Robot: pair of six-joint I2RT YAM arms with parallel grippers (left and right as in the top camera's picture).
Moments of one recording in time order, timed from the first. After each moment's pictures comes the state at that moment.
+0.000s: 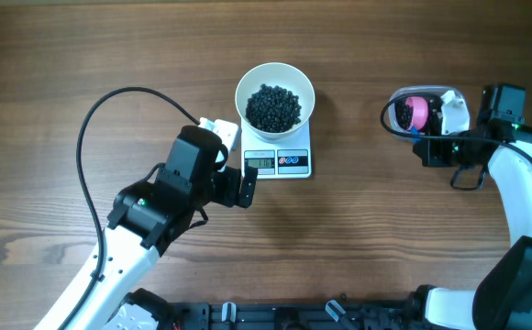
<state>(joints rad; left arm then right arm) -0.51 1.11 0.91 -0.70 0.03 -0.20 -0.27 1.54 1.03 -0.78 -0.37 -0.26</state>
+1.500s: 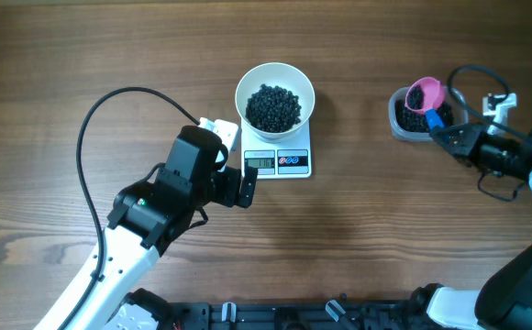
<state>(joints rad) -0.51 1.11 0.91 -0.70 0.03 -0.20 -0.55 1.54 1.03 -0.79 -0.97 -0.09</state>
